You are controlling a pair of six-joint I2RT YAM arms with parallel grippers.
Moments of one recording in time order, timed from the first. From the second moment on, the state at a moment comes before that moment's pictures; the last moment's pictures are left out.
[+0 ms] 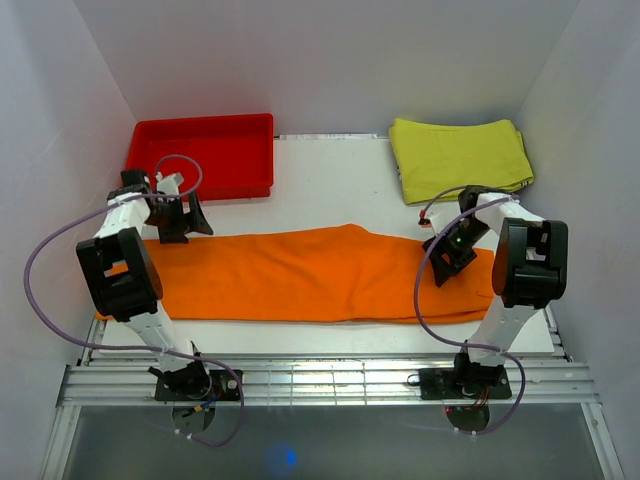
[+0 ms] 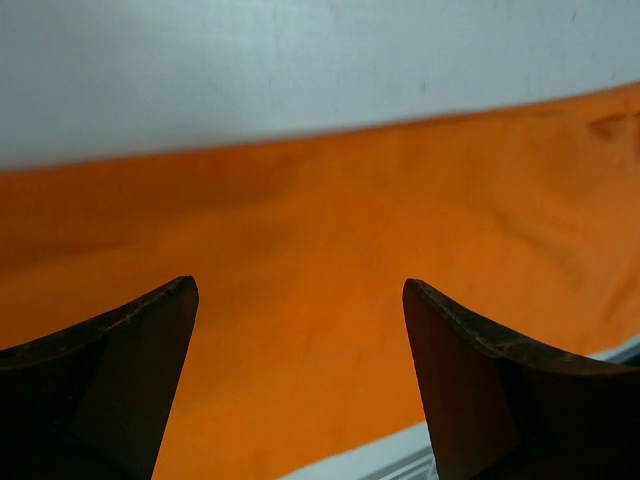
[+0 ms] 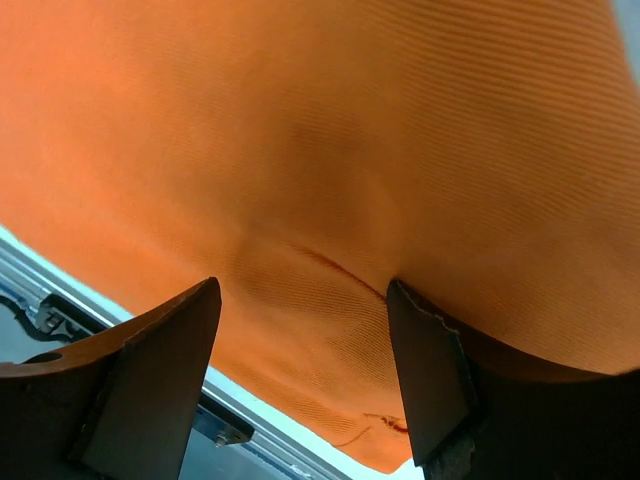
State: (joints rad) left arm 0.31 1.81 1.34 -0.73 0.52 0.11; right arm -0.04 1.83 1.19 -1.06 -0.33 -0.80
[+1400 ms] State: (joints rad) left arm 0.49 2.10 1.77 -0.87 0.25 0.31; right arm -0.19 2.00 1.50 -1.13 -0.12 -0.75
